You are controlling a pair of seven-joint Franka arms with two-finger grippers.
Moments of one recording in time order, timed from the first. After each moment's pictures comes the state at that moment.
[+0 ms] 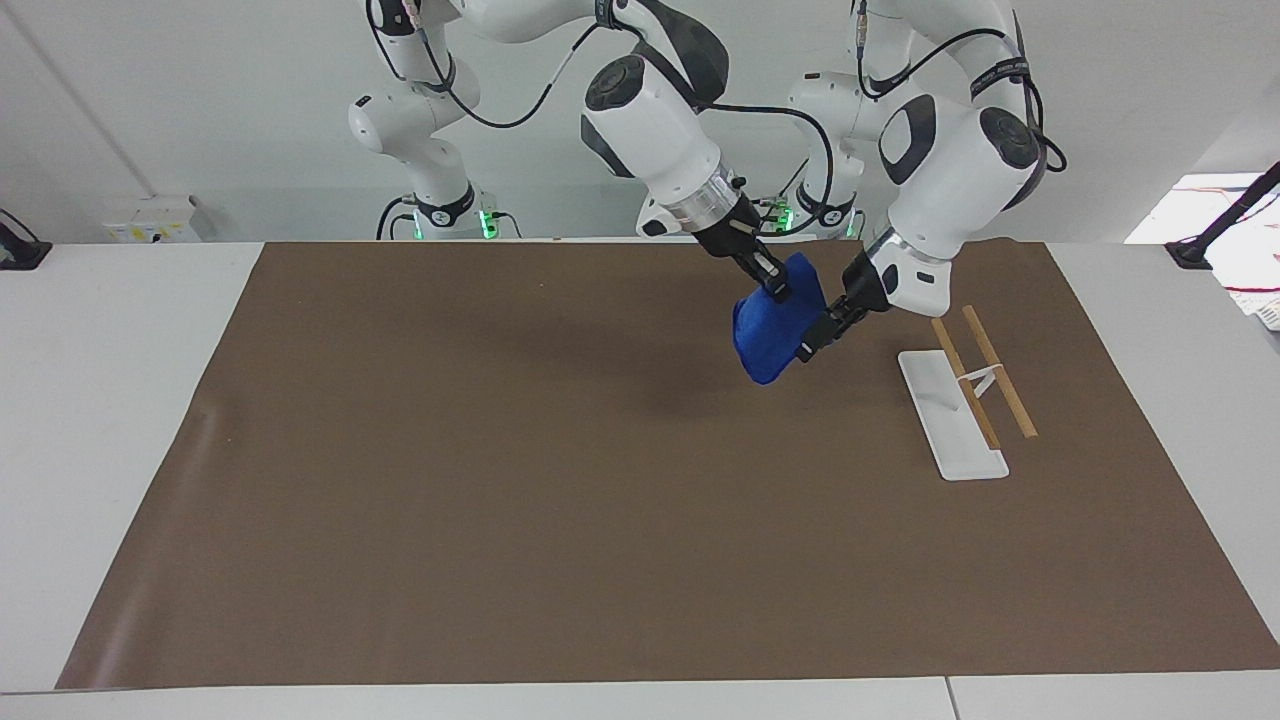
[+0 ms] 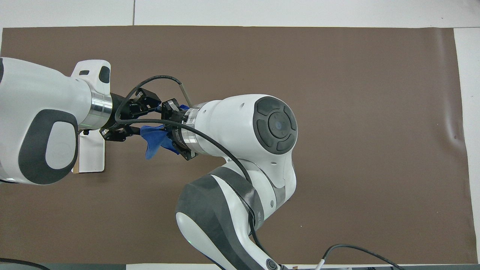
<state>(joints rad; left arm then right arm) -0.35 0.00 0.05 -1.94 -0.33 2.01 -0.79 0.77 0.30 -0.05 -1.55 0.57 2.32 1.56</state>
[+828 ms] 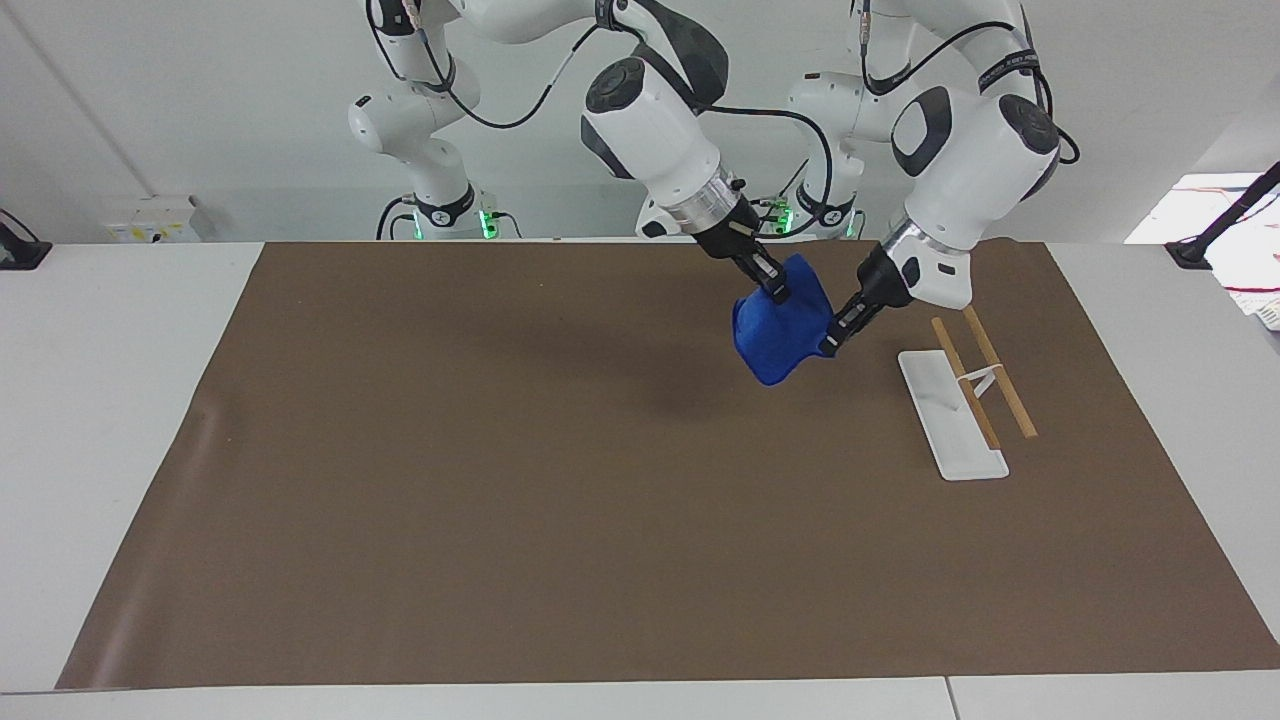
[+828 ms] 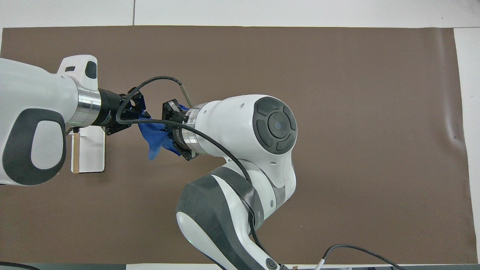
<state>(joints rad) -0.34 -0.02 0.07 -1.92 -0.34 2.03 -0.79 0.77 0.30 -0.05 -1.55 0.57 2.32 1.56</state>
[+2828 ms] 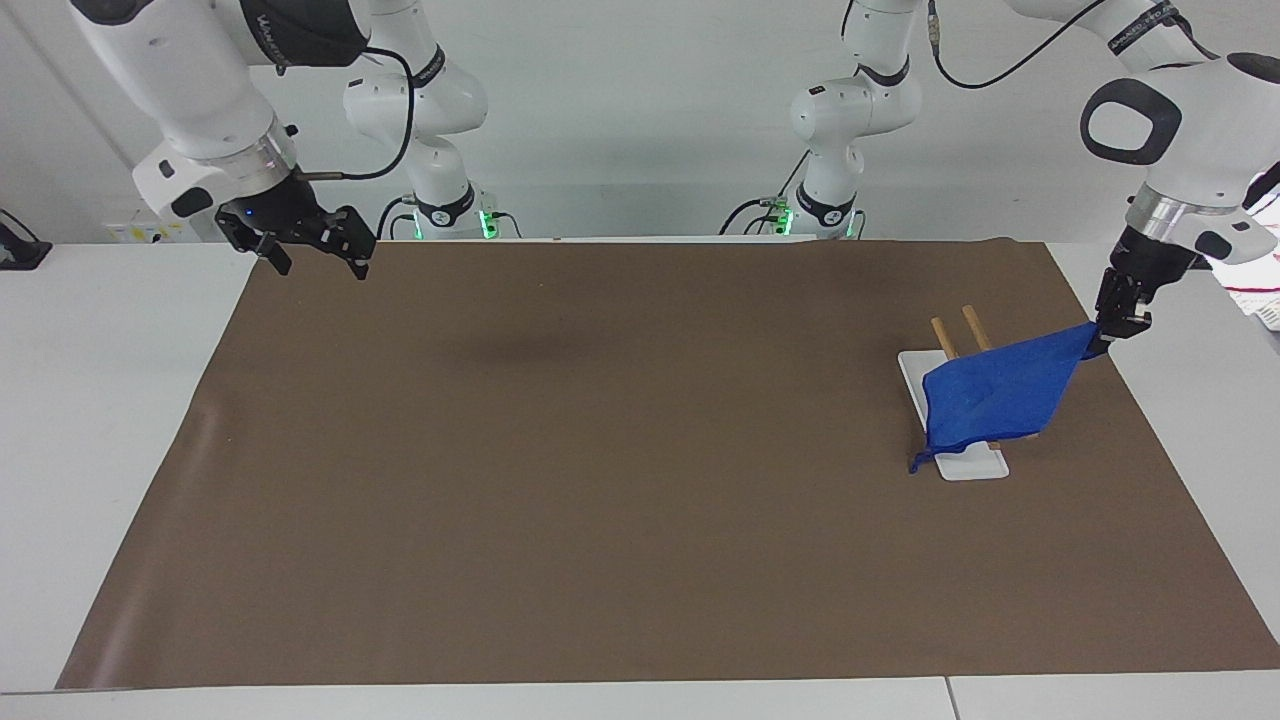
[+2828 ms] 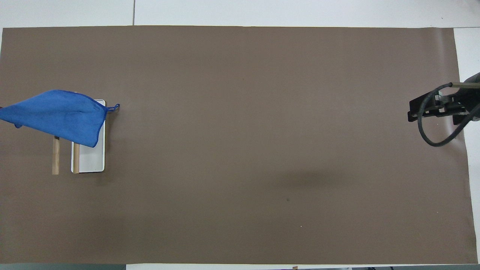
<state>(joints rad) 0.18 -0.08 0.08 -2.01 -0.08 2.21 -0.80 0.09 0.00 -0.07 -1.55 0.00 1.44 0.10</state>
